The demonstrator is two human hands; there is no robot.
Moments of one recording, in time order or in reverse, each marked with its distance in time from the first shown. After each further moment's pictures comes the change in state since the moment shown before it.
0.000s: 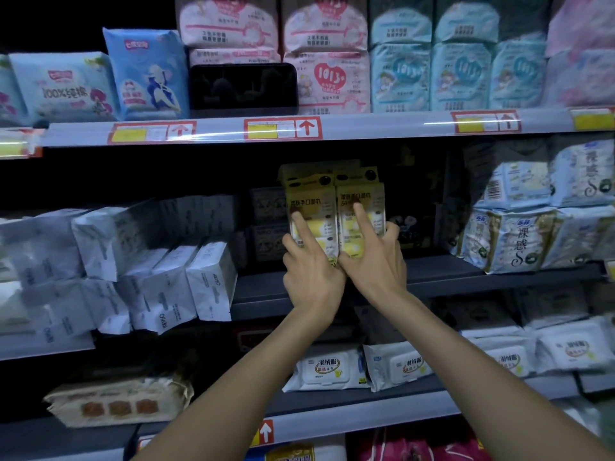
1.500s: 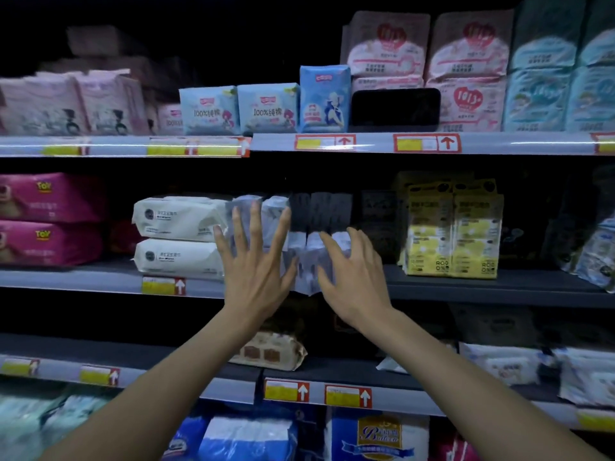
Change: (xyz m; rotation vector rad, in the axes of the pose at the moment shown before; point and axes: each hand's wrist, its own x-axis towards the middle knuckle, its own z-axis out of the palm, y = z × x) left_hand -0.009 -0.235 -0.212 0.596 0.336 0.328; right_hand -0.112 -0.202 0.053 -0.080 -0.172 -0.433
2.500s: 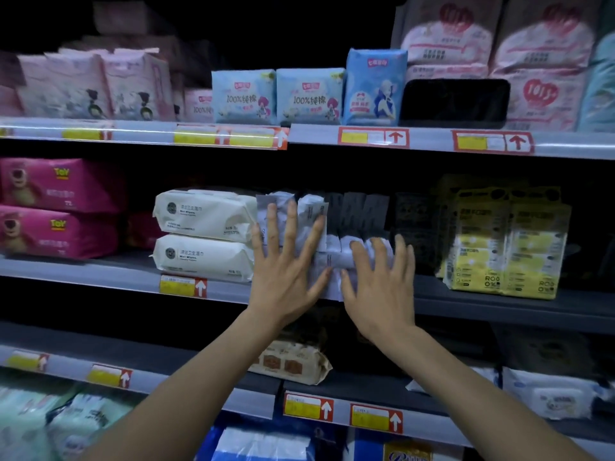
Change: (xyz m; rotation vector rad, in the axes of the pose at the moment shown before) left_hand 0.005 -0.024 0.039 -0.080 -0.020 0.122; right_hand 0.019 -0.011 0.051 -0.259 0.171 0.036
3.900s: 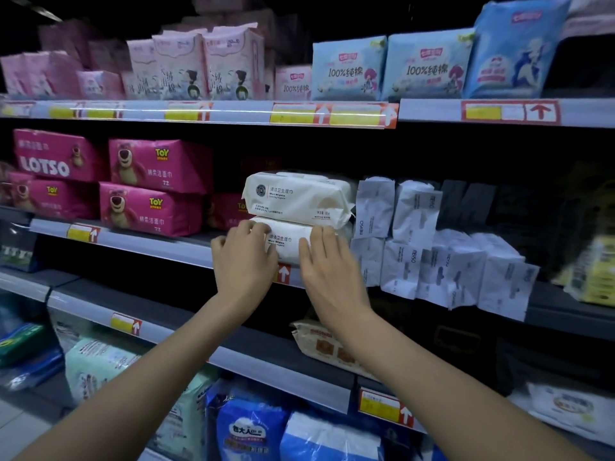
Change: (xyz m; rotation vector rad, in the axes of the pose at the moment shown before) left_hand -0.054 -0.166 -0.041 0.000 -0.089 -0.536; right_hand 0.016 -0.201 0.022 -0.161 -0.008 -0.497
